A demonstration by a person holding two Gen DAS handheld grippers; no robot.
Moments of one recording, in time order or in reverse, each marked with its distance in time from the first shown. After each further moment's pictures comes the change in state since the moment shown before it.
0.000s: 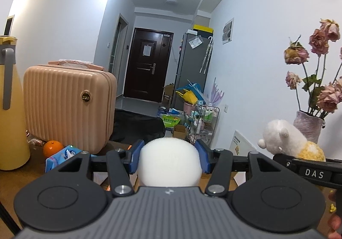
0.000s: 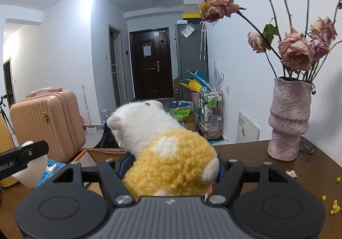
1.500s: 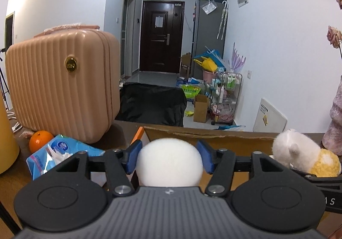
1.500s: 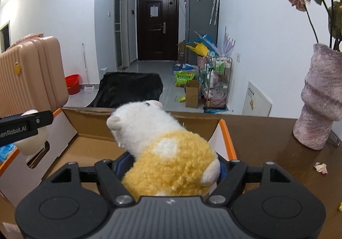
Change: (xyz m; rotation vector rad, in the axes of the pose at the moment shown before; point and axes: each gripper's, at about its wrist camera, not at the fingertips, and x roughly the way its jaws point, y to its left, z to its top) left arm 0.132 0.014 -0.025 0.072 0.184 0.117; right arm 0.130 0.010 -0.026 -0.088 0.227 0.005
